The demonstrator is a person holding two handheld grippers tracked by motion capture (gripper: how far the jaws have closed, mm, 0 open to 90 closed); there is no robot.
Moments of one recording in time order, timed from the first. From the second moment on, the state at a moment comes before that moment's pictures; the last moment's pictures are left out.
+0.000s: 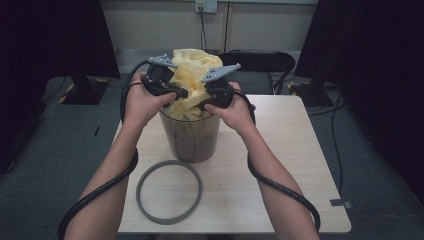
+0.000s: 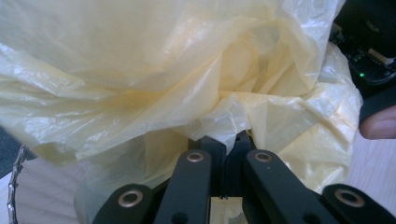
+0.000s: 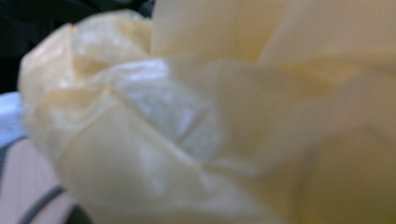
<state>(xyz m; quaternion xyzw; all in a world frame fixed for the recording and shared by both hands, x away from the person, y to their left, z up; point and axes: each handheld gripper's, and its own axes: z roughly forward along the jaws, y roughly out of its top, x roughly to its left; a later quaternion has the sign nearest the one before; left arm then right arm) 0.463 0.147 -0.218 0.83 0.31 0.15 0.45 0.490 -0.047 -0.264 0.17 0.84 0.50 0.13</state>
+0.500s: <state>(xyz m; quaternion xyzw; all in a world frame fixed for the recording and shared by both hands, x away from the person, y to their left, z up) 0.463 0.168 -0.232 0.81 0.31 0.20 0.45 0.495 -0.077 -0.261 0.24 0.81 0.52 0.13</state>
